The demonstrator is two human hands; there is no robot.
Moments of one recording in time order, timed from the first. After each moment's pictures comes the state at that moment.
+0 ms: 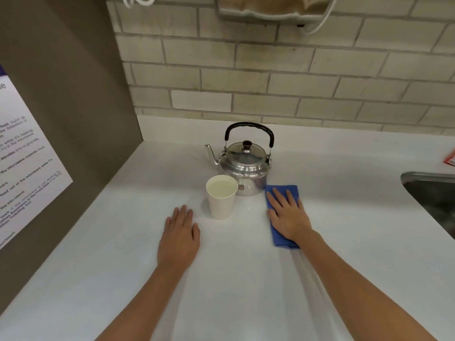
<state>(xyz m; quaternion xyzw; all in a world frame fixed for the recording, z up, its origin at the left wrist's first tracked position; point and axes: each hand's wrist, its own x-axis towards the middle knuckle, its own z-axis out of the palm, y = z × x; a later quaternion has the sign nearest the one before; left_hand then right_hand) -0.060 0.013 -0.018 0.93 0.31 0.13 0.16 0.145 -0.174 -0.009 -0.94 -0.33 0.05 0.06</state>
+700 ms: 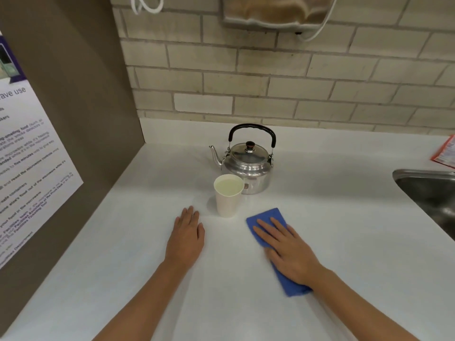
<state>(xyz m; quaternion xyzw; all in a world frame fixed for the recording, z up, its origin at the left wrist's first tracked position) -0.070 0.021 -0.011 0.94 0.26 0.11 0.22 0.058 -0.213 -0.019 -0.88 -0.46 0.05 0.07</state>
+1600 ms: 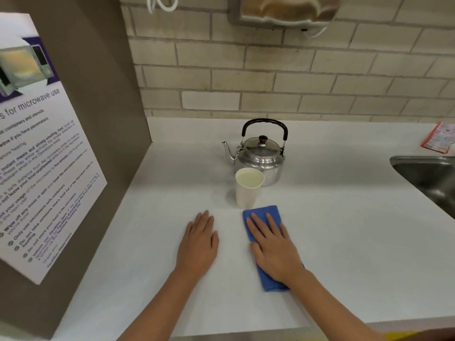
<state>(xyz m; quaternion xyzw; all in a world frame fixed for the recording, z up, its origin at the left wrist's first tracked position) -0.114 0.044 -0.026 0.96 0.18 0.11 0.18 -0.028 -0.138 -0.015 -0.93 -0.36 0.05 0.07</state>
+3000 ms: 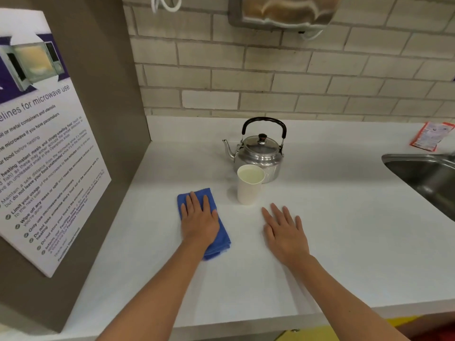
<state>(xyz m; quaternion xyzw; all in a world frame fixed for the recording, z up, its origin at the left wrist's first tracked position) -0.081 0.060 -0.006 0.96 0.27 0.02 0.11 -0.012 -0.143 -0.020 -0.96 -0.25 0.03 0.10</state>
